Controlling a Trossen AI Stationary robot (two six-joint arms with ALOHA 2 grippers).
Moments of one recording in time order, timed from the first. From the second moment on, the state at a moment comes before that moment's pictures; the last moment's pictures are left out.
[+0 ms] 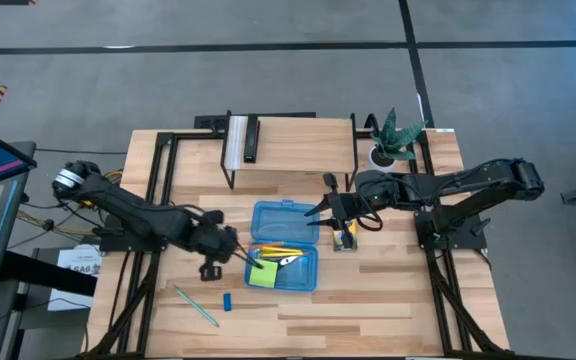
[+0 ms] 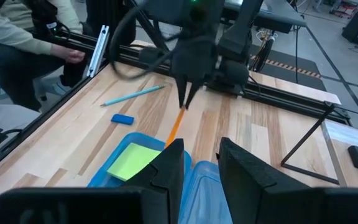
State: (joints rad) left arm -0.36 1.37 0.97 -0.90 -0.14 -0.38; right arm 0.07 1.27 0.98 -0.04 -0.11 -0.21
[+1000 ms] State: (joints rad) left arm -0.15 1.78 1.24 -0.90 0.06 0.01; right arm 0.10 1.27 0.98 -0.05 -0.11 -0.24
